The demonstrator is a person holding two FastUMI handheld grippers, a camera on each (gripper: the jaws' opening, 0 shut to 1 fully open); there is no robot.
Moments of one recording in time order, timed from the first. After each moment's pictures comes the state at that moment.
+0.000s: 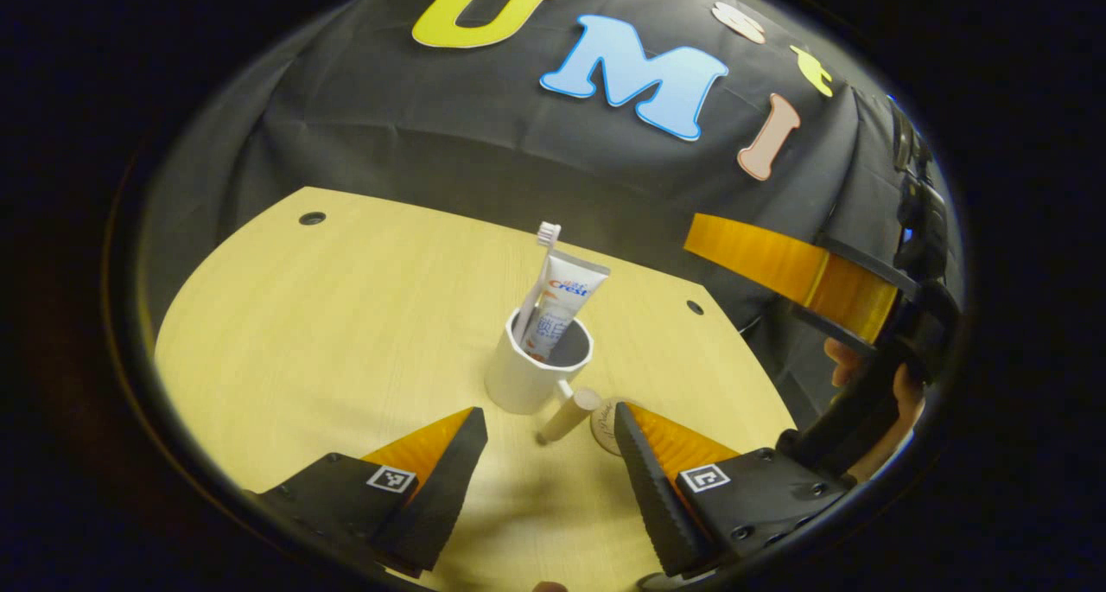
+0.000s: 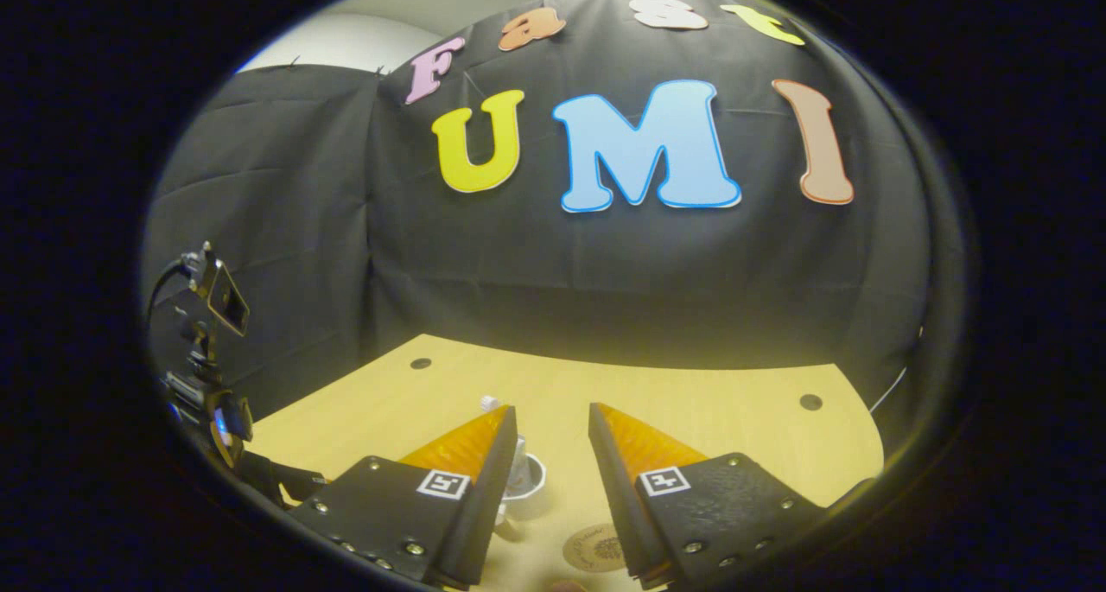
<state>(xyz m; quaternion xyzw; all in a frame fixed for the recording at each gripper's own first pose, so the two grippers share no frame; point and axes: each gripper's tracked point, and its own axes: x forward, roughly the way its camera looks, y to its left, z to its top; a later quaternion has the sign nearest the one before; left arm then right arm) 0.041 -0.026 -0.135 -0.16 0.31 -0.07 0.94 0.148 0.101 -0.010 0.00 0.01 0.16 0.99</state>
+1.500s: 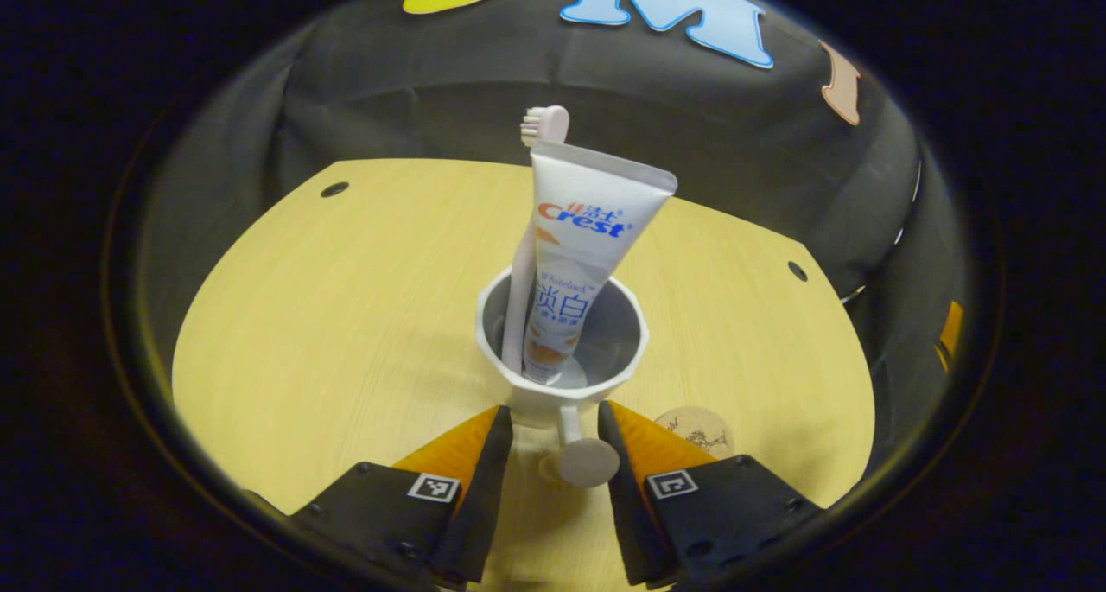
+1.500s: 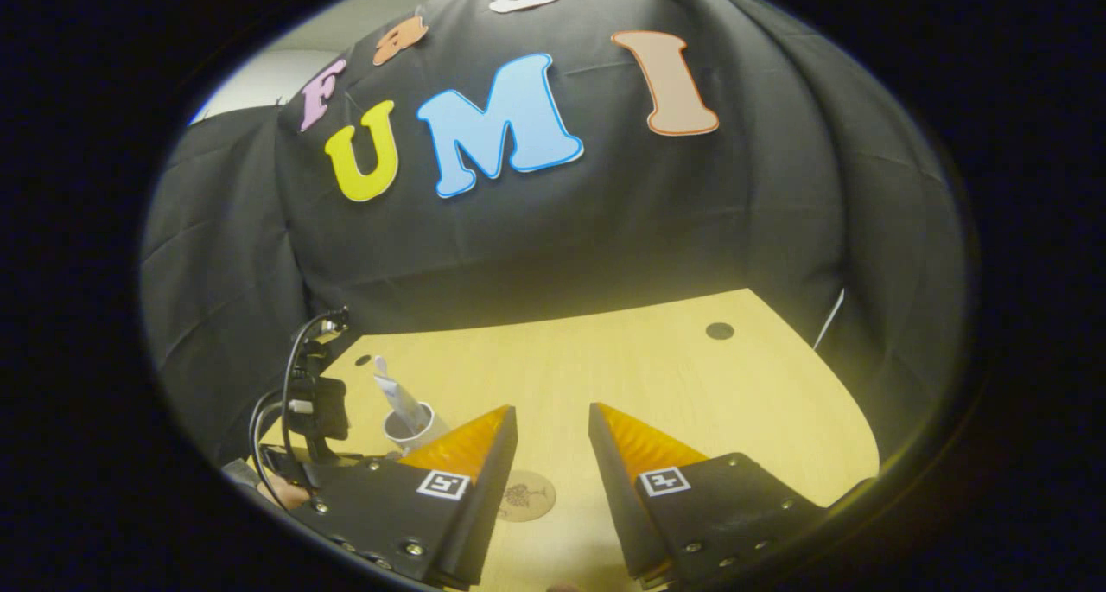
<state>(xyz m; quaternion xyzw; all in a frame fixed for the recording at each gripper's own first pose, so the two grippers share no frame) 0.106 -0.039 -0.227 -0.09 0.41 0.06 0.91 0.116 -0.040 -0.058 0.10 0.09 0.07 0.99</state>
